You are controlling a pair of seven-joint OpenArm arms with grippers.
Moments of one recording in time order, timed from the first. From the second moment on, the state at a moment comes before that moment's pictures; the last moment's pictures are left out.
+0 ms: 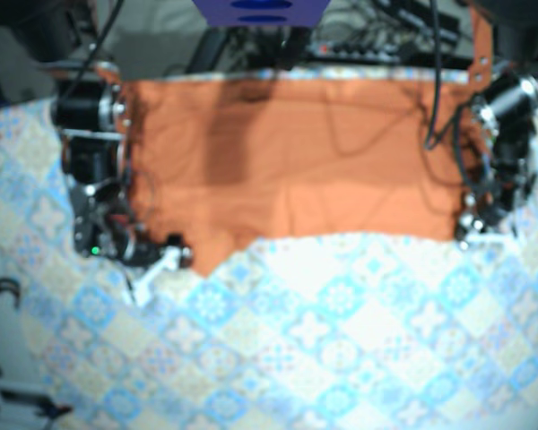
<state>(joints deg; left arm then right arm) -27.6 -26.3 -27.4 14.9 -33.7 -26.9 28.4 29.0 9.6 6.2 34.8 21.3 28.1 -38.3</state>
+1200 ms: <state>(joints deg) -27.6 -26.3 -27.4 14.9 -33.7 -26.9 28.4 29.3 9.1 -5.4 32.6 21.3 28.1 -33.0</state>
